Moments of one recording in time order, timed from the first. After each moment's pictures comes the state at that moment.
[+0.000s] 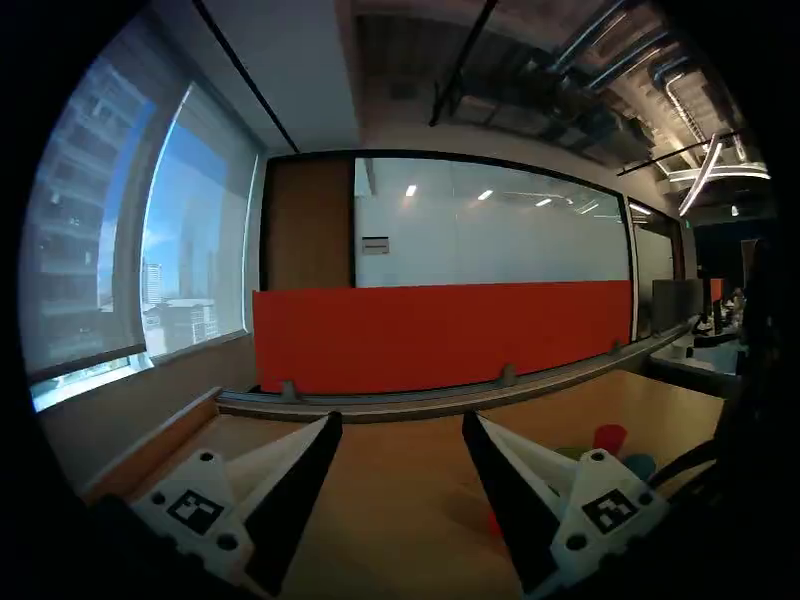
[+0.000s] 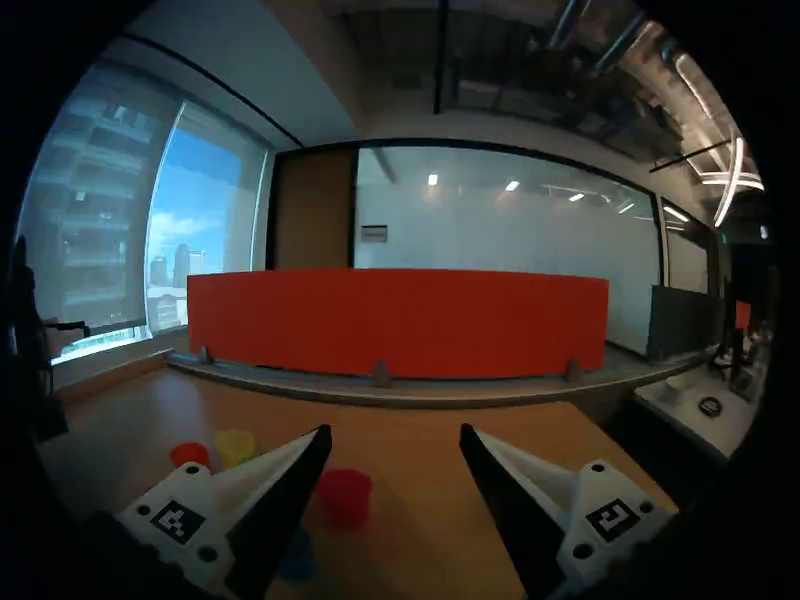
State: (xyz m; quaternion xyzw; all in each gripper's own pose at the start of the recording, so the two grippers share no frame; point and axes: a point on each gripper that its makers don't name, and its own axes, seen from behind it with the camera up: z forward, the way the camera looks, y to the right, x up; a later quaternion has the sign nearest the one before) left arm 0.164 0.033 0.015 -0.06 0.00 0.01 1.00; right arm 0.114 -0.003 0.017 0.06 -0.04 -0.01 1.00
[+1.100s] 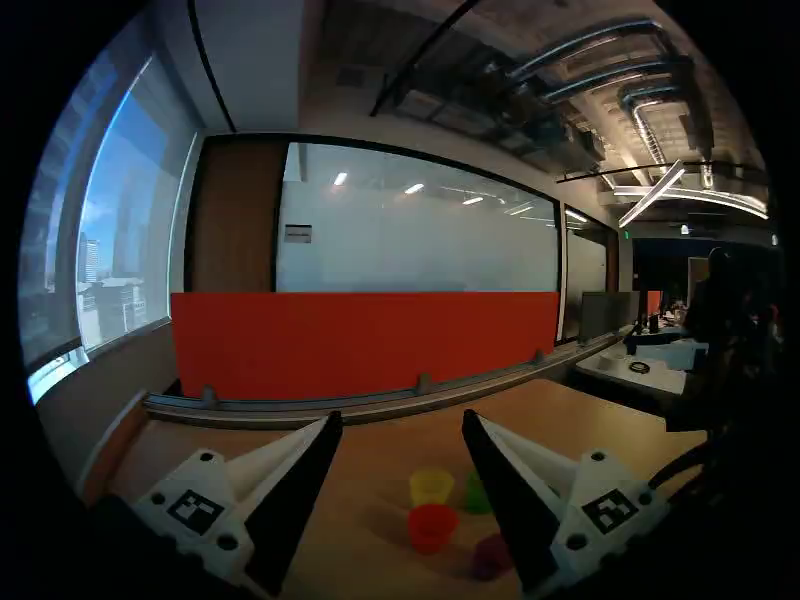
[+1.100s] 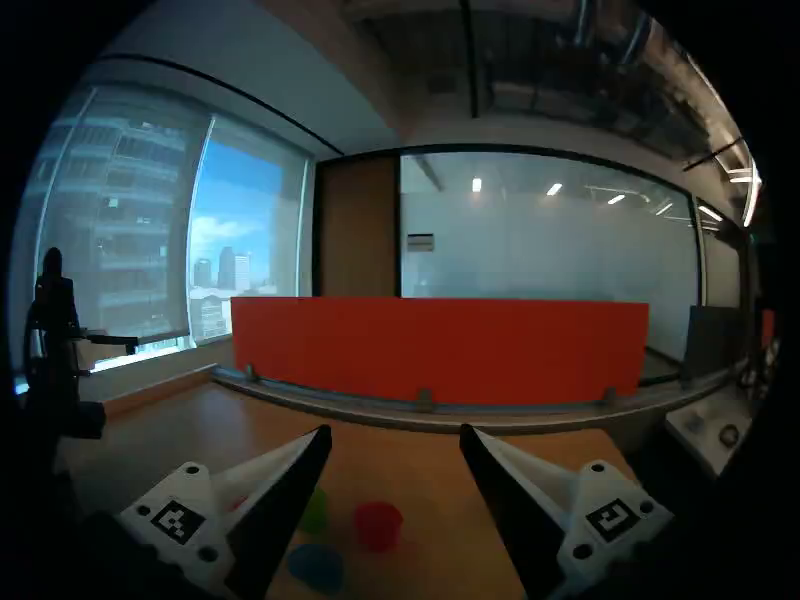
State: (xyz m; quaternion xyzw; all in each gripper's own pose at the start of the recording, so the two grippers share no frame) left arm 0.212 0.103 0.019 -0.21 -0.03 -0.02 0.98; right arm 0.186 -0.022 0.012 0.16 -0.04 -0.01 0.99
